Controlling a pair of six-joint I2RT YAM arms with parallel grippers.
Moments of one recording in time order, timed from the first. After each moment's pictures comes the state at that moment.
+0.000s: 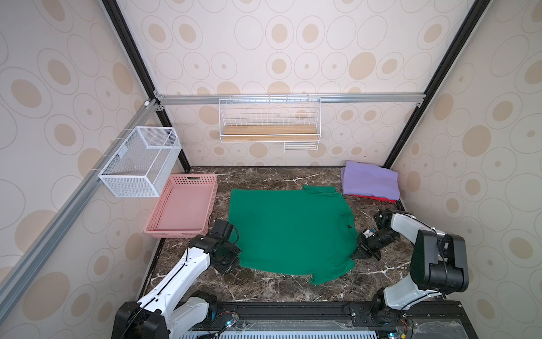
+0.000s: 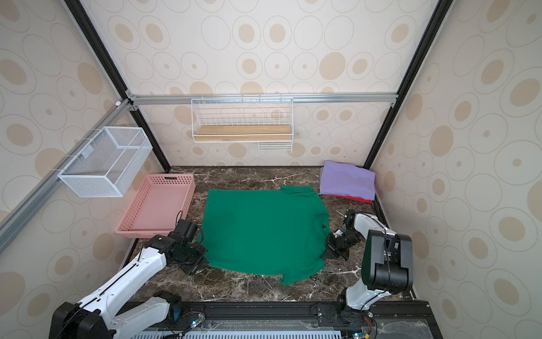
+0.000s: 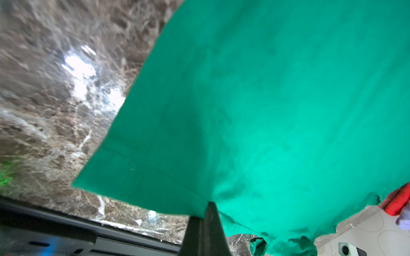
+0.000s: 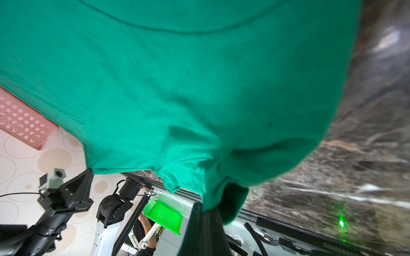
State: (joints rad) left arm -0.29 1.04 0.67 -0.96 0.20 -1.23; right arm -0.07 1.57 0.88 -1.16 -0.57 0.26
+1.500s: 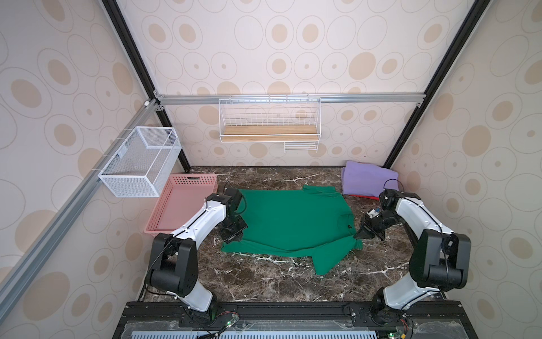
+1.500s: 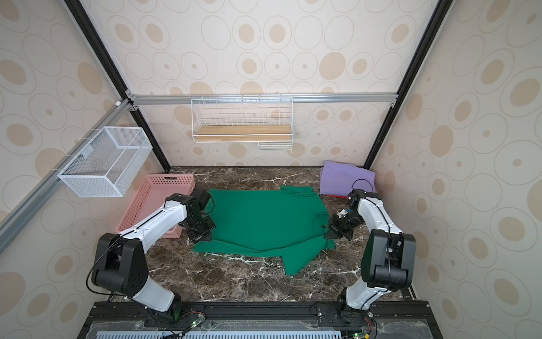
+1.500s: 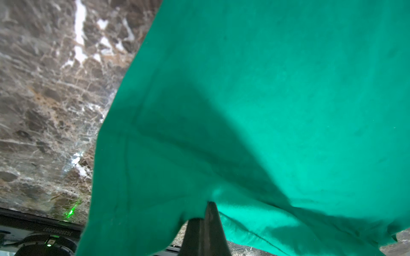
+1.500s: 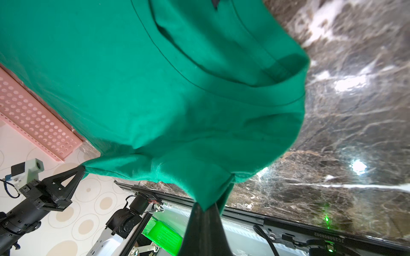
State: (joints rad) left arm -0.24 1.59 1.17 -1.12 0.13 -0.86; right arm -0.06 1.61 1.19 -1.26 -0.52 0.31
